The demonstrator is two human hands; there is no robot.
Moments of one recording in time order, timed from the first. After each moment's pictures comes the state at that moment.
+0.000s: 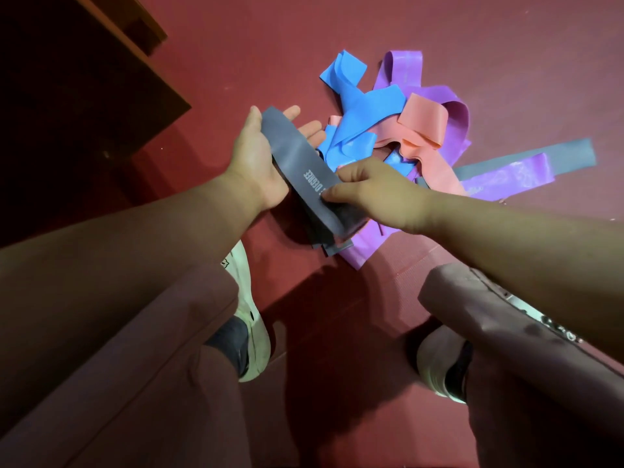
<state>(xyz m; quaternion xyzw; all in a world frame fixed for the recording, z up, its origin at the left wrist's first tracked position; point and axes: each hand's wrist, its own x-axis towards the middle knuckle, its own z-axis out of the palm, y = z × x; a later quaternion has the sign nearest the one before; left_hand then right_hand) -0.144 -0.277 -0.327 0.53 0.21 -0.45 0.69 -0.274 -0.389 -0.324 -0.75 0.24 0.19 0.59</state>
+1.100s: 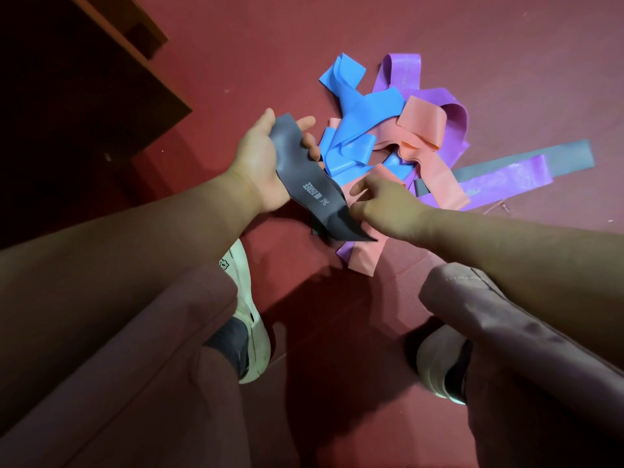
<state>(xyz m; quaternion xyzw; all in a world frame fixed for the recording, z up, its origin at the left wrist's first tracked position) -0.149 -0.278 -0.313 0.51 0.20 -0.51 0.66 -0.293 -0.392 -0.348 -0.75 0.35 0.23 0.51</state>
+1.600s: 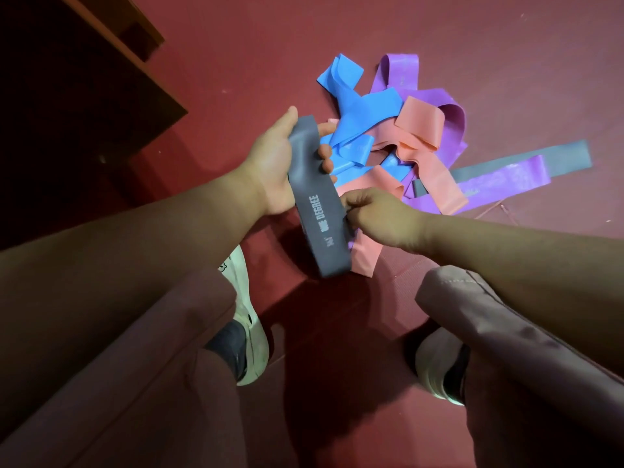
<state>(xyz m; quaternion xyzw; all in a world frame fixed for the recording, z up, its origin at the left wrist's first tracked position) -0.159 -0.290 -0.309 0.54 0.15 -0.57 0.60 -0.296 -0.383 -0.350 -0.69 0.28 0.24 0.62</state>
